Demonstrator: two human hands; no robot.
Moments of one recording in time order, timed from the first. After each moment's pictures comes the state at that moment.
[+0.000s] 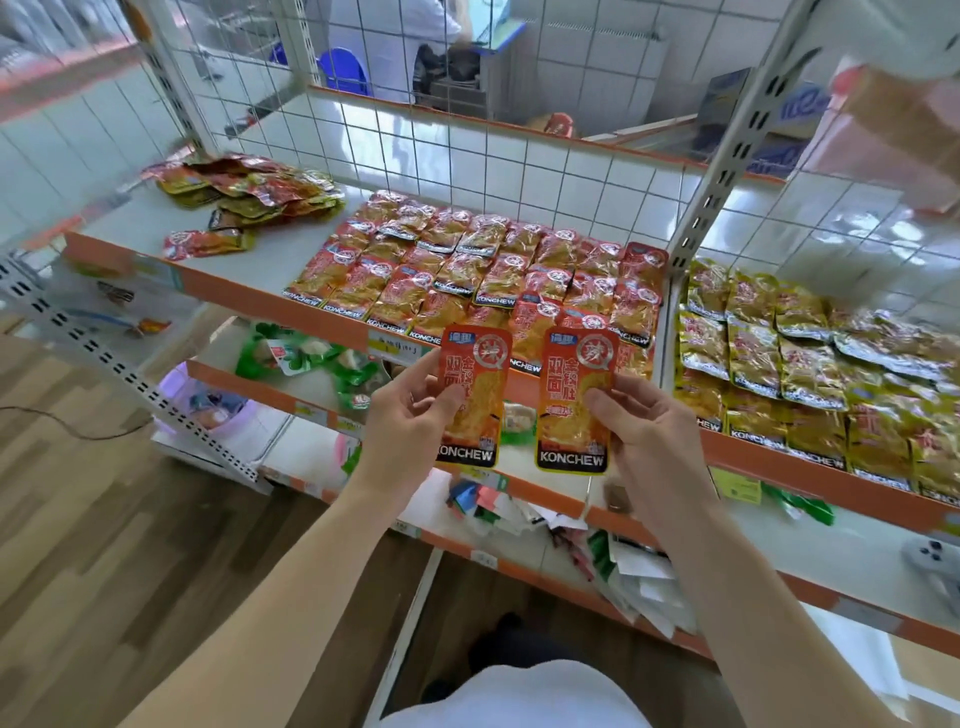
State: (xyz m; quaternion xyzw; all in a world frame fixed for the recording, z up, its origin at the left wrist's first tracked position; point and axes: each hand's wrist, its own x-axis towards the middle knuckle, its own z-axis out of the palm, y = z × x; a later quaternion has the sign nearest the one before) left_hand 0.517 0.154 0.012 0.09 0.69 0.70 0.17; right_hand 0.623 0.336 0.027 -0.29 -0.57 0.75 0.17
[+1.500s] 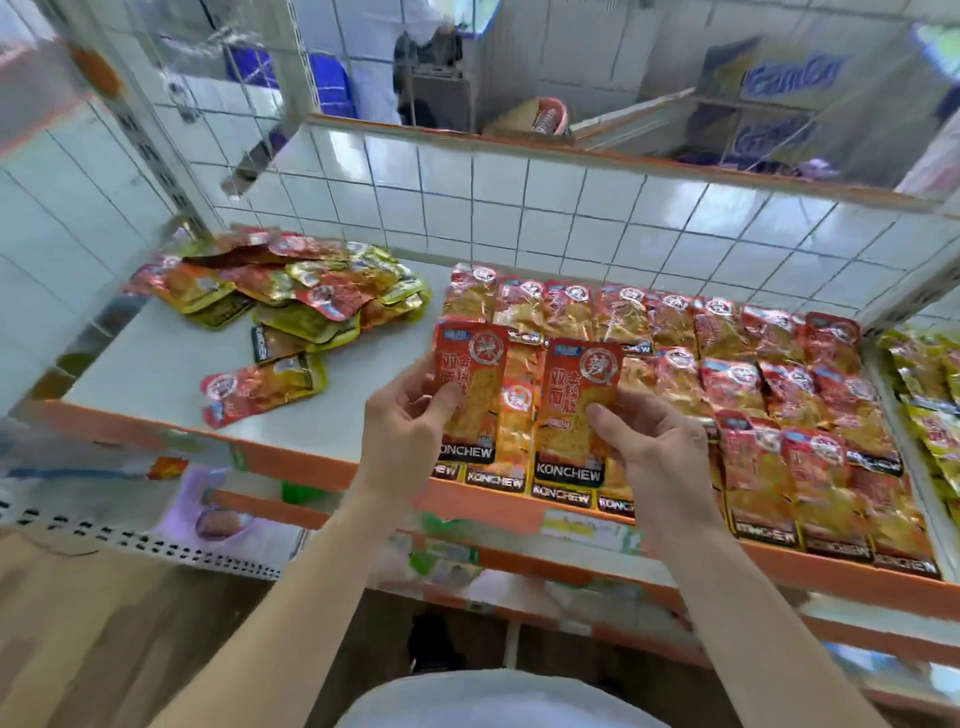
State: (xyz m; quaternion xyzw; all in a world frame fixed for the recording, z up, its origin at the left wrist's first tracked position) left_hand 0.199 0.087 -0.006 0.13 0.70 0.68 0.18; right_hand 0.339 0.242 0.007 -0.36 -0.59 0.68 0.24
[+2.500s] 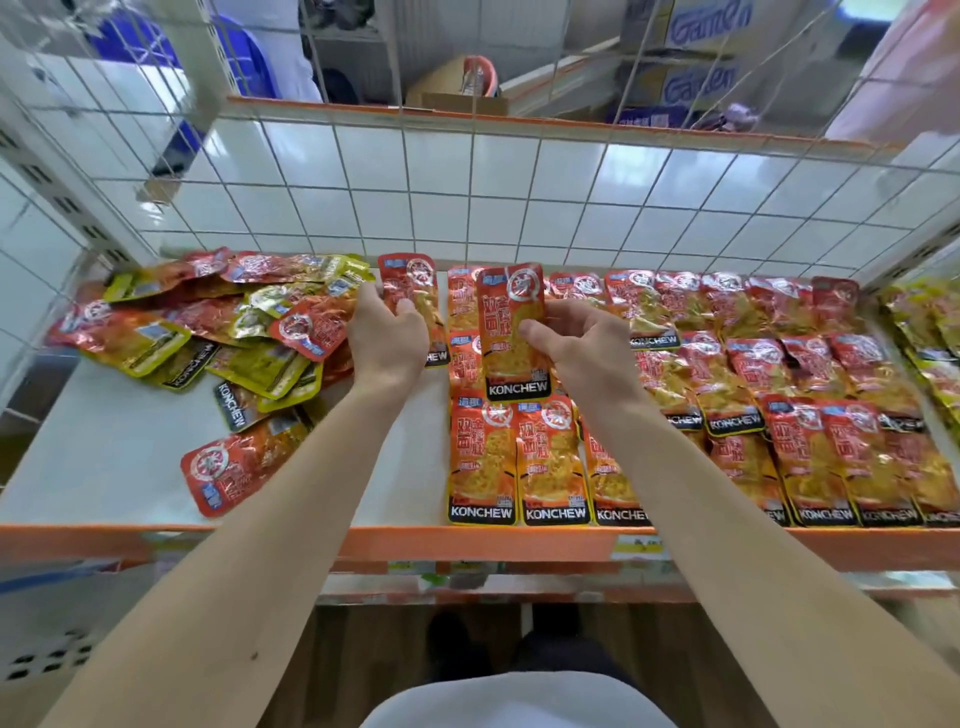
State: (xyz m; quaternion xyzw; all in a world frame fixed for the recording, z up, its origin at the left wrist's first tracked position) left_hand 0.040 0.139 -0.022 0.10 0.83 0.52 0.15; right_hand 0.192 0.240 0.002 -0.40 -0.66 0.59 0.24
